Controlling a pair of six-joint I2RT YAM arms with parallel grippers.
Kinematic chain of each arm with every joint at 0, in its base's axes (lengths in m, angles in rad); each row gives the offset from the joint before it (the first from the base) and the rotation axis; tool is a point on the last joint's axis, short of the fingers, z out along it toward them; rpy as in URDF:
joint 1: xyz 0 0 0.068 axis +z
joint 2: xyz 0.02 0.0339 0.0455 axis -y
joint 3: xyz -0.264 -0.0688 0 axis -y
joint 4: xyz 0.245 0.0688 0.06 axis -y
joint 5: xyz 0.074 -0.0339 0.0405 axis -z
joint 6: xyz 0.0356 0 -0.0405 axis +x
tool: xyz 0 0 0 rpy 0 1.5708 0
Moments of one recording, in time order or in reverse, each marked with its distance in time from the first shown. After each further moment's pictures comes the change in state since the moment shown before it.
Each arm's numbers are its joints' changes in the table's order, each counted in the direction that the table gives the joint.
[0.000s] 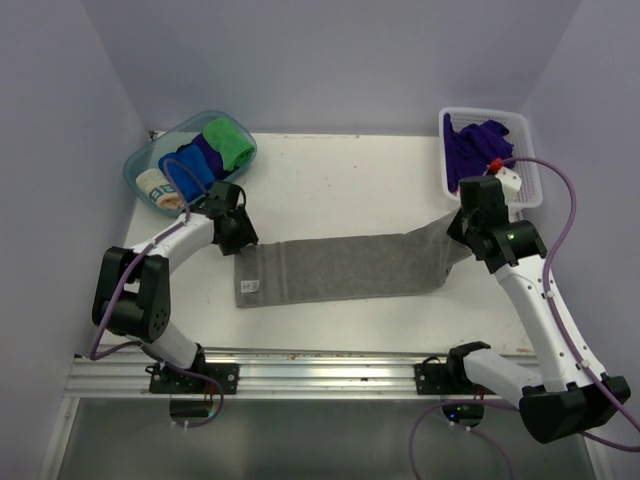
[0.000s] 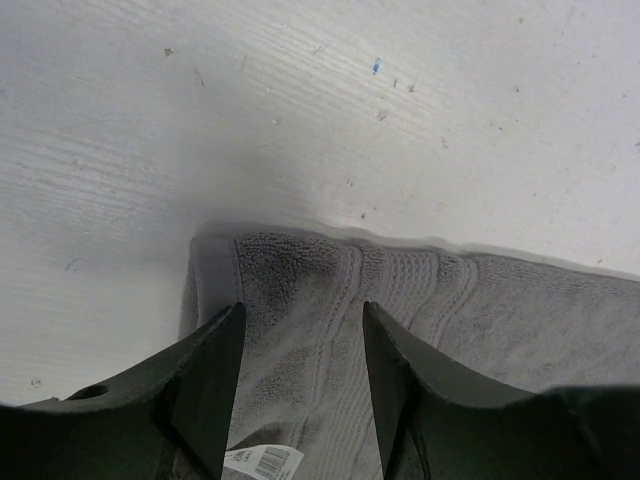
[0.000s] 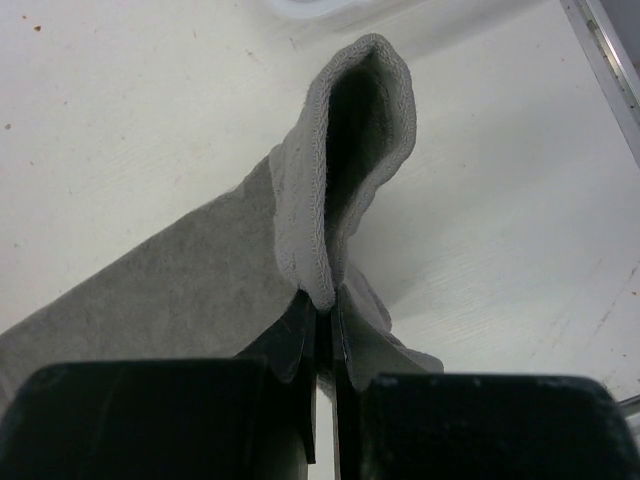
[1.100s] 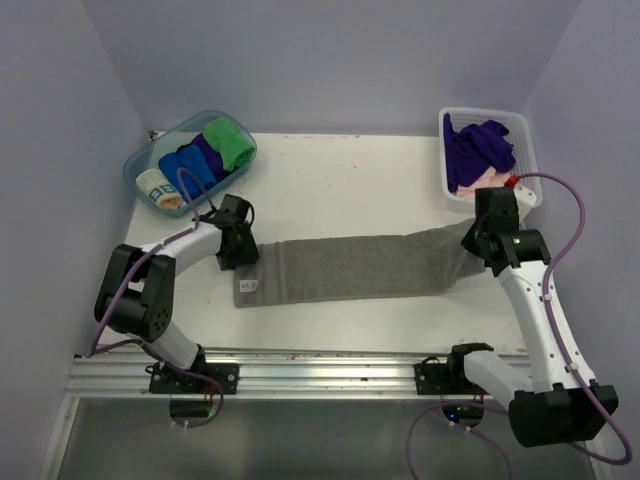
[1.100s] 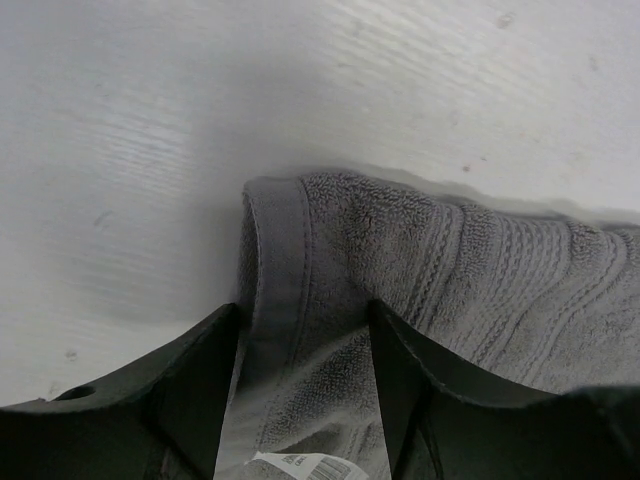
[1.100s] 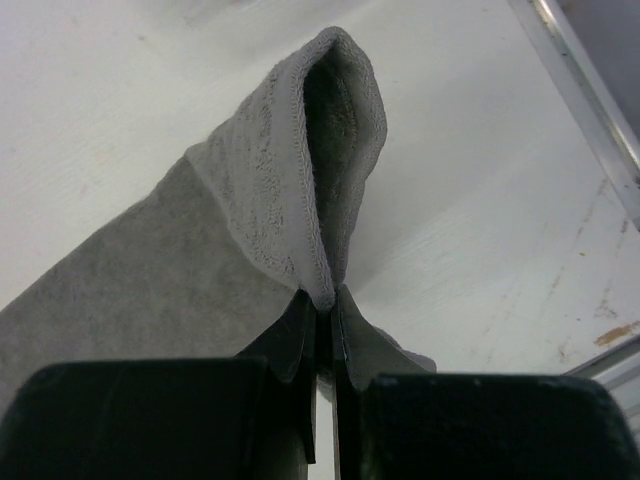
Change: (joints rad) left arm -0.044 -0.021 -0.093 -0.021 -0.109 0.029; right arm -0.128 0.023 -0.101 0.002 -0.021 -0.026
